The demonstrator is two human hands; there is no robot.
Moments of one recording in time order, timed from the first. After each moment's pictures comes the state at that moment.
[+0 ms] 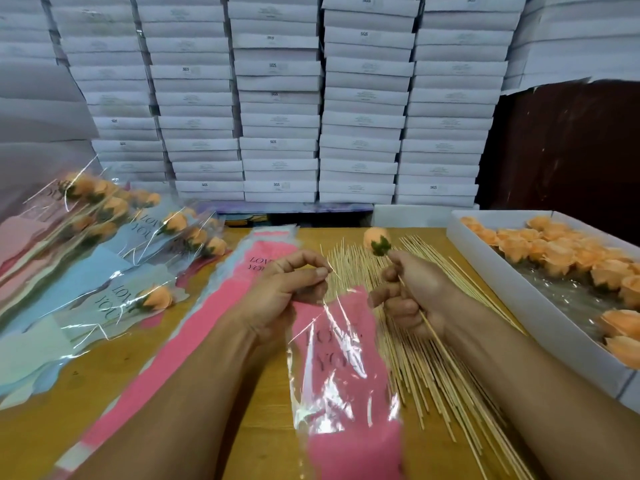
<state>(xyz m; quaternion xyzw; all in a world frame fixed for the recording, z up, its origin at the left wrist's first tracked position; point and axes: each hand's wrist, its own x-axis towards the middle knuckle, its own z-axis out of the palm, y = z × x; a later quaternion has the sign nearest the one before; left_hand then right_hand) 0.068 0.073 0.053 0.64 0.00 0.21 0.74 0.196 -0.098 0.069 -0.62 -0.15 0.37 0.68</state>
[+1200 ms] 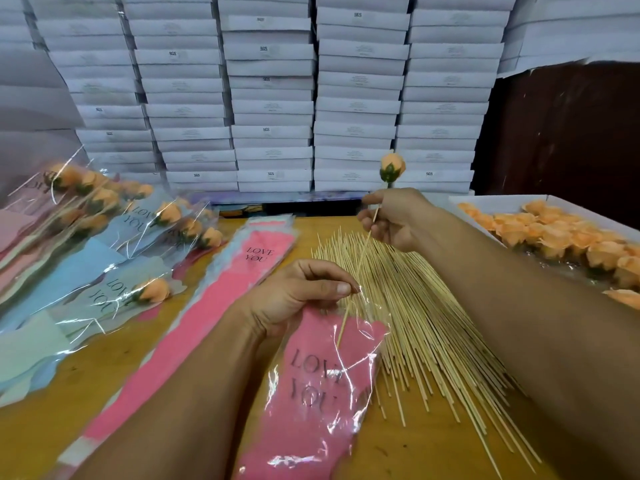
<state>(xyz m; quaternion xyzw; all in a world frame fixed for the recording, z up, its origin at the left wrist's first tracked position) 0.063 0.062 0.054 0.68 -0.03 0.06 0.73 0.235 -0.042 0.123 -0.66 -0.12 0.23 0.70</state>
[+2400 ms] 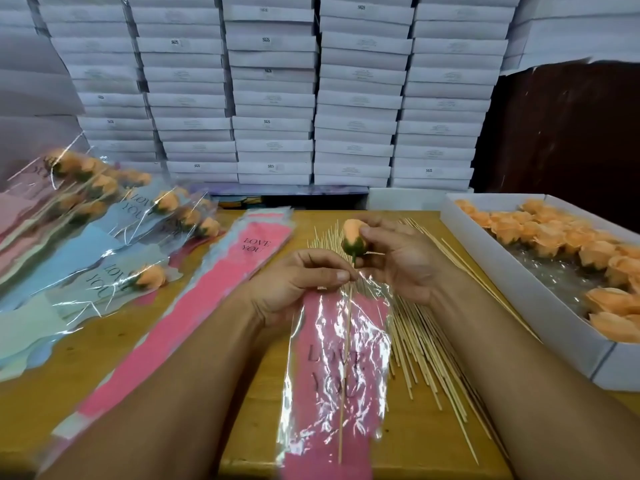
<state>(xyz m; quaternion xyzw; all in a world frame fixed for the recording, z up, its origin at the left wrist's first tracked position) 0.068 0.055 0.053 0.63 -0.04 0.04 0.77 0.190 -0.092 0.073 -0.56 -0.28 0.30 0.72</state>
